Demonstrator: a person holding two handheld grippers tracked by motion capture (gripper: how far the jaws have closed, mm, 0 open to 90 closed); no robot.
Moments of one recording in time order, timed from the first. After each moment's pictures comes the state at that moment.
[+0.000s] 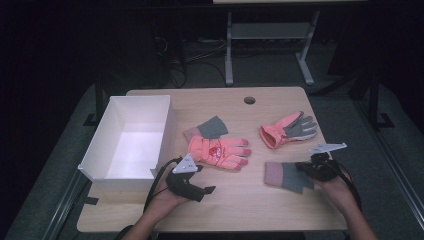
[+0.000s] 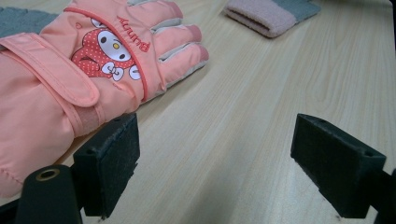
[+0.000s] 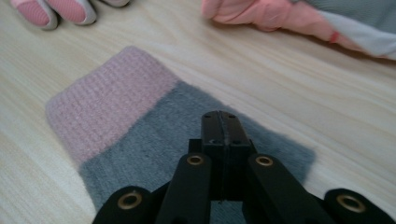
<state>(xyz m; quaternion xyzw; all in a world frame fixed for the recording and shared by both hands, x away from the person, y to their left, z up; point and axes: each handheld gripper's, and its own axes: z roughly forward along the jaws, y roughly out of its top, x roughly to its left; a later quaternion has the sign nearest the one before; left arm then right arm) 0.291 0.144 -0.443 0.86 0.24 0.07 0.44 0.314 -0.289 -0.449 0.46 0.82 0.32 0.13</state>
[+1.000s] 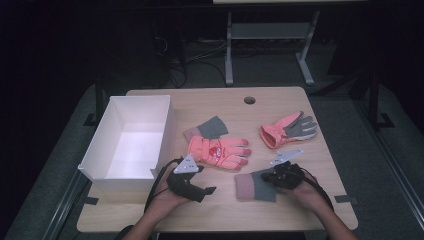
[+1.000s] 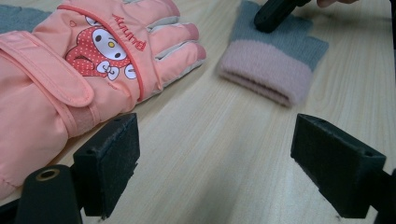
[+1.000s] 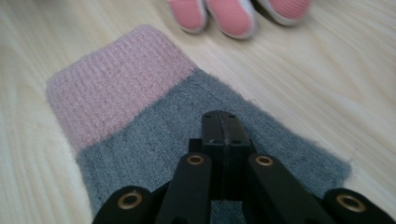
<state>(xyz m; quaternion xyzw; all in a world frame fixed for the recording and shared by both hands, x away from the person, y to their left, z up) 0.291 0.141 -0.444 0.87 0.24 0.07 0.44 0.308 -0.195 -0.460 0.31 0.89 0.33 0.07</state>
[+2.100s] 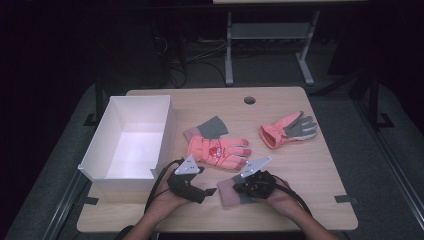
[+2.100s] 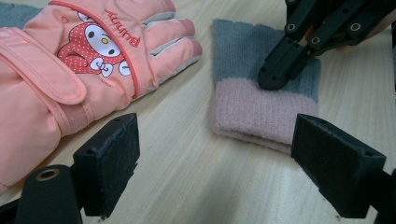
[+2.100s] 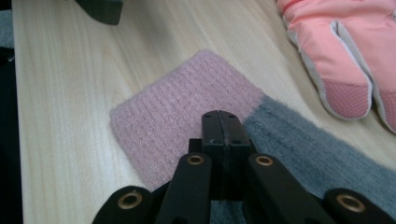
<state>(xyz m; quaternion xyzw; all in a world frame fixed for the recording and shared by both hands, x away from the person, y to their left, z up) 0.289 0.140 -0.445 0.87 0.24 0.07 0.43 0.288 -0.122 -0.458 0.23 0.90 0.36 0.03</state>
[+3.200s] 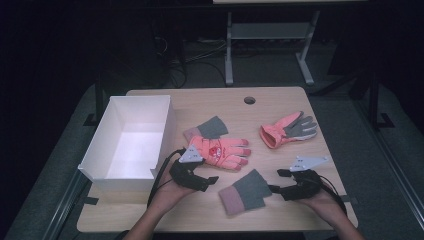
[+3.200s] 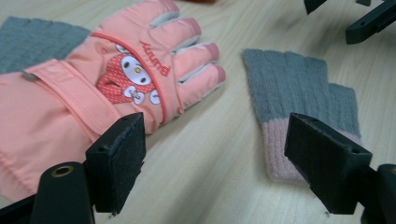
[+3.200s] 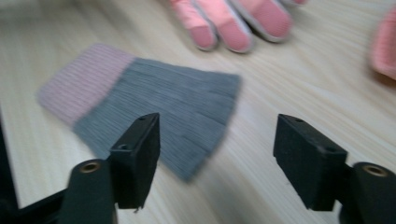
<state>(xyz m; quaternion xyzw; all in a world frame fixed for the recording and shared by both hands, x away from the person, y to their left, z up) 0.307 0.130 -0.420 0.86 0.27 0.09 0.42 0.275 -0.238 -0.444 0.33 0.85 0.40 0.09</state>
